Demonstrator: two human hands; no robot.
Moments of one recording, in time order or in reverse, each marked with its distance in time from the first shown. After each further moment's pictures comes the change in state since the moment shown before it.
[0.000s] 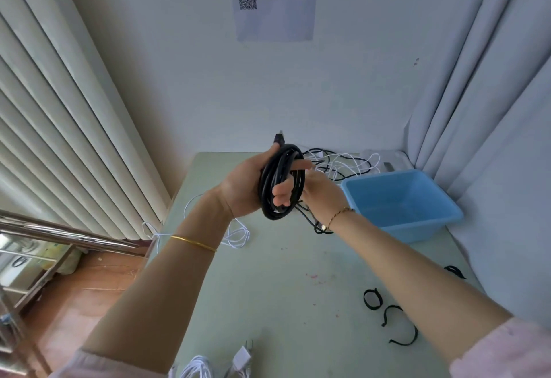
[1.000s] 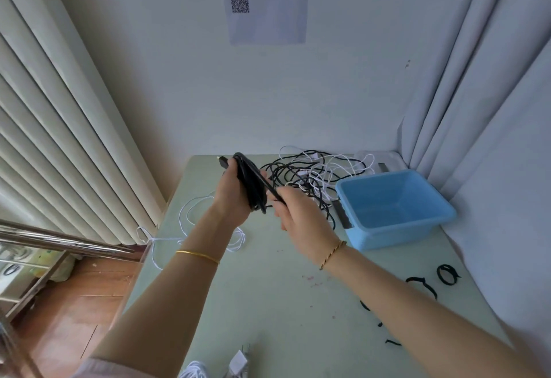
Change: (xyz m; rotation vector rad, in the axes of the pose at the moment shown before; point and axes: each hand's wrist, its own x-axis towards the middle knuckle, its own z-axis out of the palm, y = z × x) left_hand 0.020 -0.032 -0.029 -0.447 0.616 0.123; right_hand -0.062 -0.058 -0.033 0.497 0.095 -0.053
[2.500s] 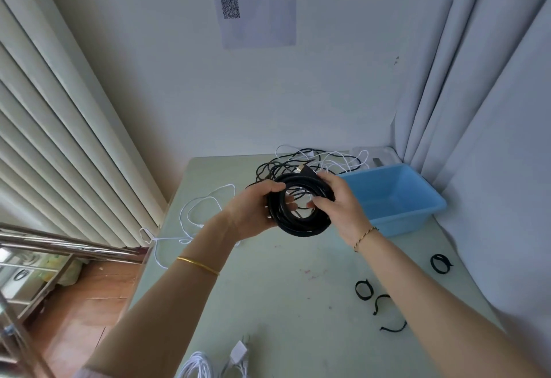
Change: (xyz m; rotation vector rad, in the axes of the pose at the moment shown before) left_hand -0.033 -0.022 0.013 0.319 -0.278 -0.187; right_hand -0.016 0.058 -0.038 0.590 0.173 0.343
